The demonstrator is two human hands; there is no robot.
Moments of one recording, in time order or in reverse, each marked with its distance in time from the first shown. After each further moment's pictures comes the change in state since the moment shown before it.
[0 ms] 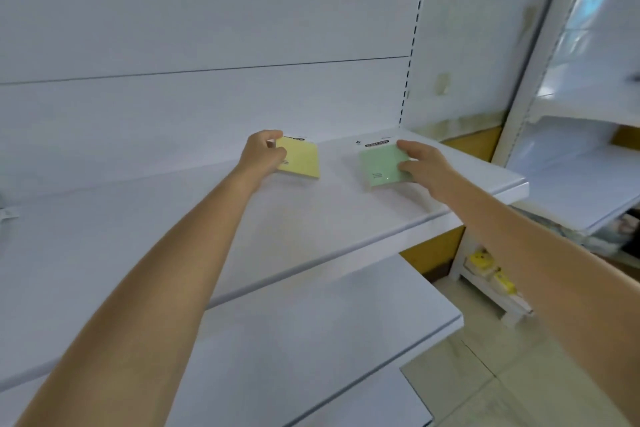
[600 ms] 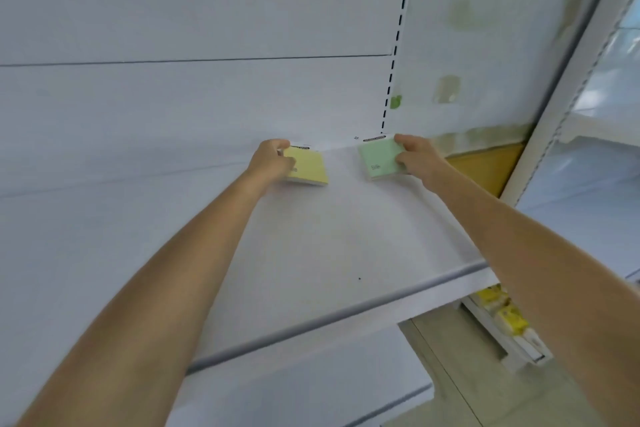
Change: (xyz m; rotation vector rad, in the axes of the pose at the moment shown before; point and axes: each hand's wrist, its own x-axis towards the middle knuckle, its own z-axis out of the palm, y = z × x) left_hand 0.107 0.018 0.158 0.186 -0.010 -0.139; right_hand 0.193 0.038 -0.072 -0.106 -0.114 0.008
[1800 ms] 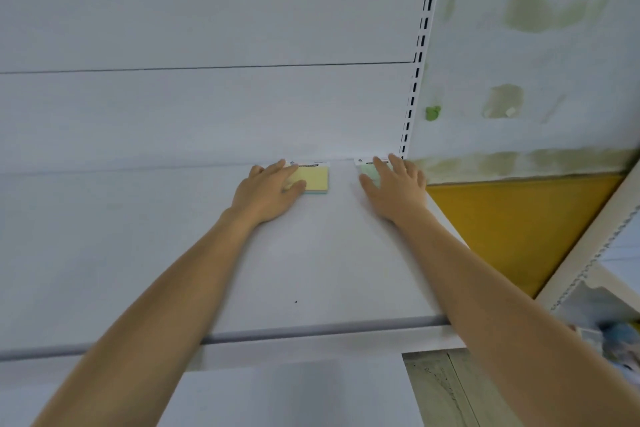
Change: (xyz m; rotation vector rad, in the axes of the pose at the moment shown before) left_hand -0.036 -0.005 0.030 0.742 0.113 0.011; right_hand 0.014 0.027 0.020 -0.775 -0.089 -0.410
